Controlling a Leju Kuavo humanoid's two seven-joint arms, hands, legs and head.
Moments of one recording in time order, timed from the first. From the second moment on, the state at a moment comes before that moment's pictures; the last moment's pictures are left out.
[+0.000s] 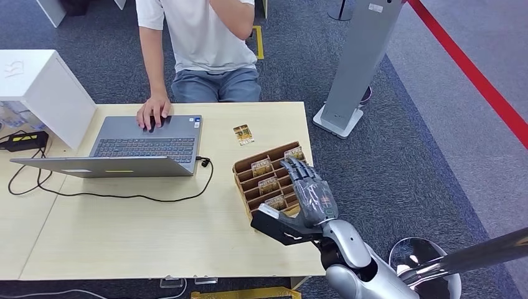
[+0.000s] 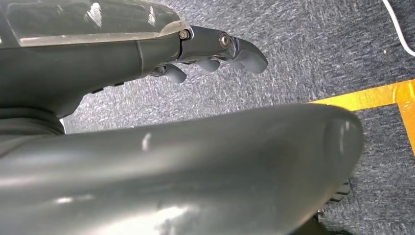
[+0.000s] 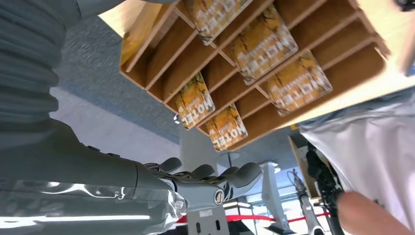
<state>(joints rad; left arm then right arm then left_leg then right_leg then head) -0.09 -0.04 0.67 -0.18 -0.85 0.04 0.07 -0.28 -0.28 0.72 -1.64 0.92 -0.17 0.45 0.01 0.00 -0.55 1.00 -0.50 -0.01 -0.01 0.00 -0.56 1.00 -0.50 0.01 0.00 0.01</state>
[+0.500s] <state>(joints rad) -0.09 -0.04 0.67 -0.18 -0.86 0.03 0.07 -0.29 -0.28 0.77 -1.56 1.03 -0.14 0.52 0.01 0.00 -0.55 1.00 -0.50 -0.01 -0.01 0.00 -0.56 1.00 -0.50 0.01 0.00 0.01</state>
